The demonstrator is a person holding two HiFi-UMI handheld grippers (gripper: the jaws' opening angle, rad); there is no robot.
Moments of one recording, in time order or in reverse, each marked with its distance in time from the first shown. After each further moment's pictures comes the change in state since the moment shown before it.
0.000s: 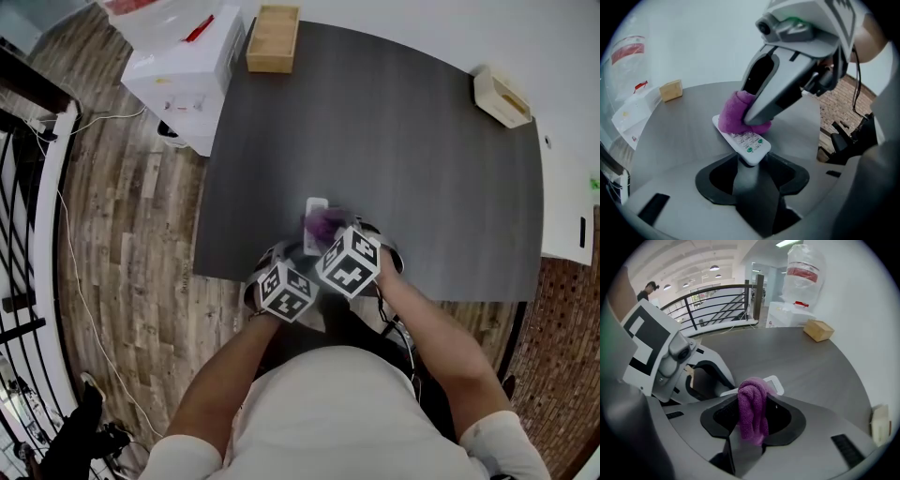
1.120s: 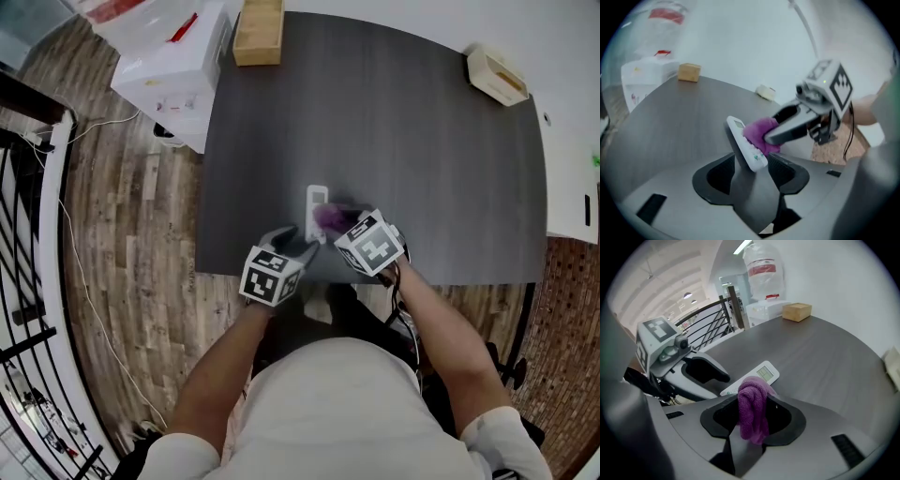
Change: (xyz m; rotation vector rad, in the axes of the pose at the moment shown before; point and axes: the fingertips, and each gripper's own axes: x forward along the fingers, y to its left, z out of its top) left arm -0.019 0.013 0.018 -0.349 -0.144 -0.149; right arm 0.004 -0.014 -0.032 0.356 -0.098 0.075
